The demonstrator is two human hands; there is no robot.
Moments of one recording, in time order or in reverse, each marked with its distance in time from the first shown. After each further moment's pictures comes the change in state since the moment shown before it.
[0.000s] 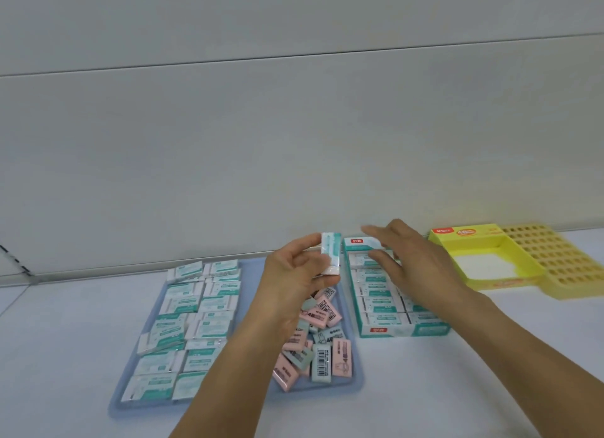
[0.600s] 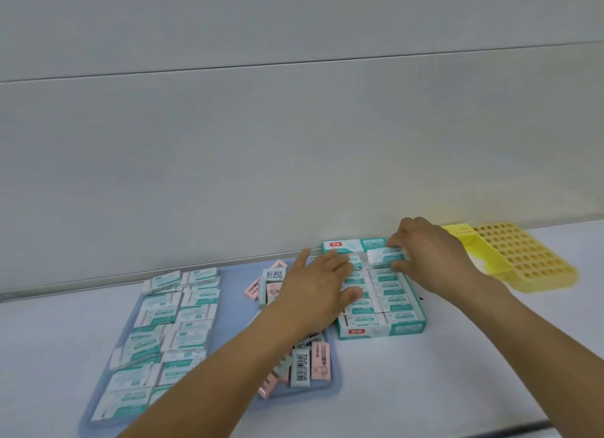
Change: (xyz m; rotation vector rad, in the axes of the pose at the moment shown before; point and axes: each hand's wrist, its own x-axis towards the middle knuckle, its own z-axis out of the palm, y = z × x) left_hand 0.035 -0.030 0.032 1.765 -0.414 0.507; right_hand -0.001 0.032 -0.033 -0.297 -0.209 0.182
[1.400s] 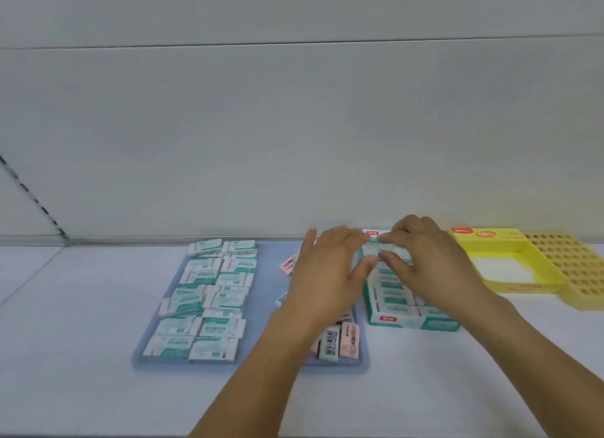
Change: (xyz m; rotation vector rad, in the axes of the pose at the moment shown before) left_hand -0.041 -0.001 -0.008 -0.402 0.434 -0.190; right_hand -0.011 -0.051 0.008 0.250 0.215 -0.209
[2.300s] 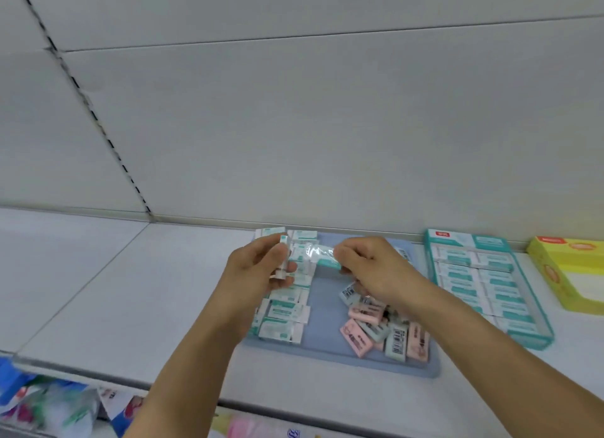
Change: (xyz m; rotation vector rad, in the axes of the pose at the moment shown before) left_hand -0.091 -0.082 -0.100 -0.863 0.286 -0.711; right_hand 0.031 -0.140 0.027 0.923 -0.445 0.184
